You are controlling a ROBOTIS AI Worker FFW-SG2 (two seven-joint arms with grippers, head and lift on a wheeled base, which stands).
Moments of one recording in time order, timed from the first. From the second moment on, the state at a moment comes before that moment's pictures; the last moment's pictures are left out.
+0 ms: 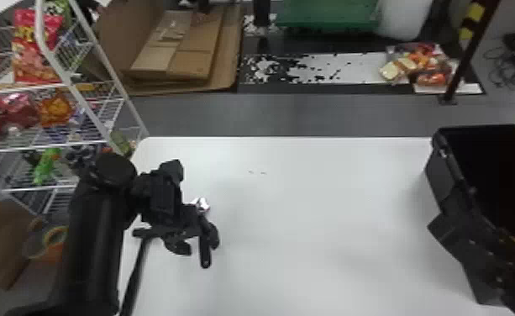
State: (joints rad) left arm -0.33 0.15 0.25 -1.21 0.87 1.57 0.75; right arm 0.66 -0.15 -0.26 -2.14 -0.82 0.46 0.71
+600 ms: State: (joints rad) left arm -0.32 0.15 0.25 -1.21 0.87 1.57 0.74; right arm 0.67 -0.15 -0.26 -2.14 -0.83 0.46 0.71
